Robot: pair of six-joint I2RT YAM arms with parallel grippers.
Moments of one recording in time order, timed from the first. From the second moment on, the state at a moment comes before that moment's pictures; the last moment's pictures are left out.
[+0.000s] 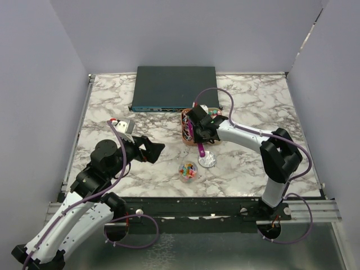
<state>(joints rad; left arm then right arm) -0.62 0.51 0.69 -0.37 0.04 -0.42 0.75 1.82 1.28 -0.53 0.25 0.53</state>
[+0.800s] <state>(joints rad) -0.60 0.53 0.69 -0.37 0.04 -0.42 0.78 1.71 1.08 -0.28 0.32 0.46</state>
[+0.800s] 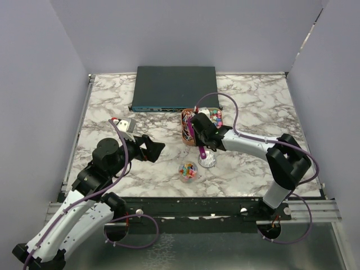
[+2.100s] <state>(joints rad) -0.58 0.59 0.69 -0.37 0.09 -0.42 0.89 1.17 0.86 -0.32 -0.03 -0.09</state>
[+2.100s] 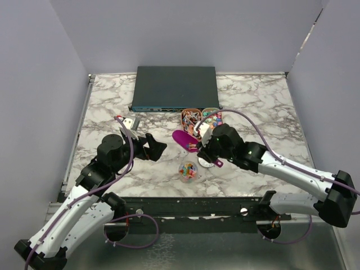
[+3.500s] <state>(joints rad) -0.58 0.64 0.69 -0.30 0.23 -0.43 0.95 0.85 0.88 -0.38 -0.31 -0.45</state>
